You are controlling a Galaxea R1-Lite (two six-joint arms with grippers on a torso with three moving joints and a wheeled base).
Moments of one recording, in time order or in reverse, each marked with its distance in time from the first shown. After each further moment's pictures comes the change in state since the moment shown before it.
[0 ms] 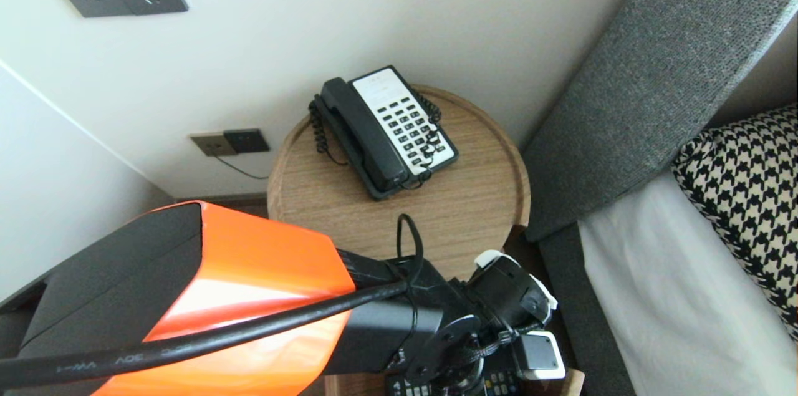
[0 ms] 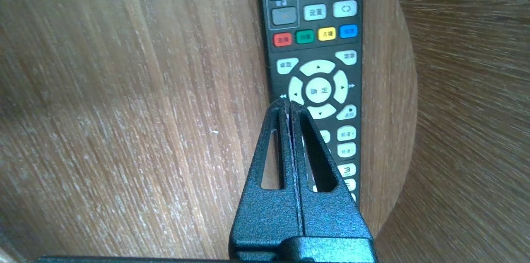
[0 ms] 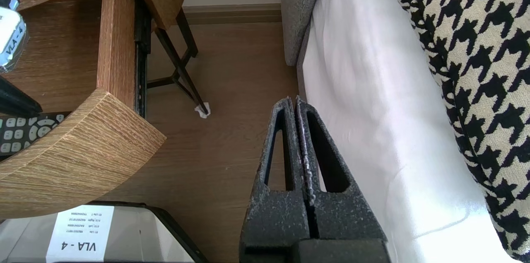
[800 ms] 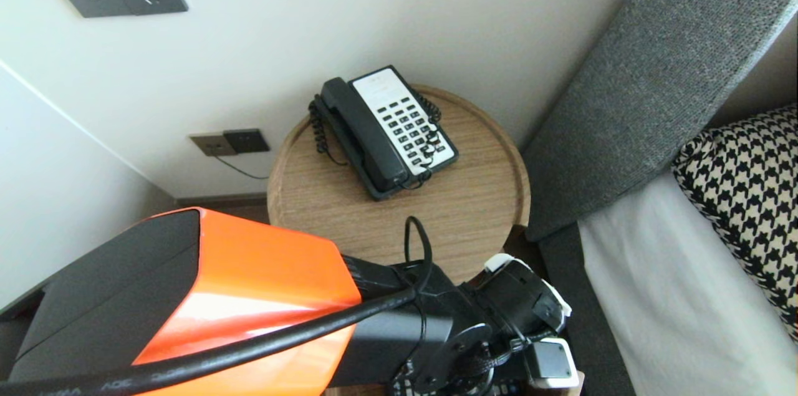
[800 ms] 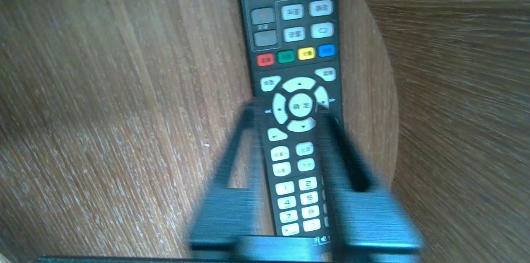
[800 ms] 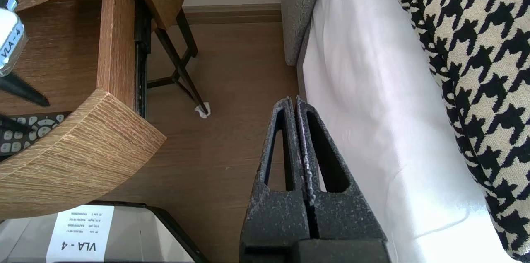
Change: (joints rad) left arm -0.023 0.002 -0.018 0.006 -0.012 -0.001; right arm 0.000 0.000 0.000 0.000 0.000 0.000
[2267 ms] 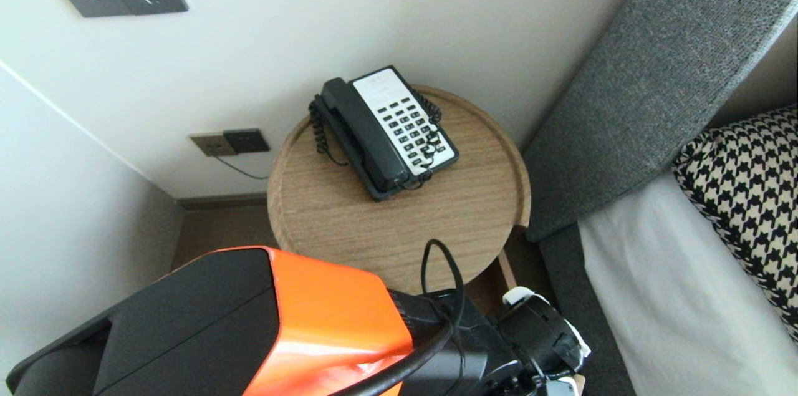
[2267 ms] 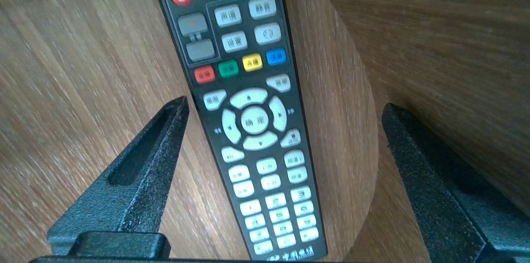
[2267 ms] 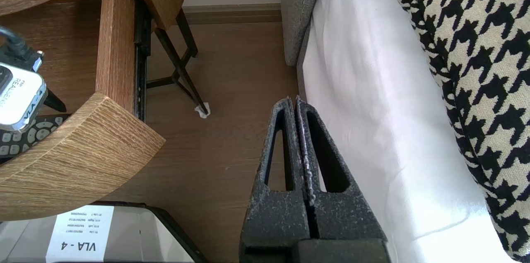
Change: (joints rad) left arm -0.052 0.069 -0.034 0.071 0.028 0.017; right arm 0.000 0.000 0.000 0.000 0.000 0.000
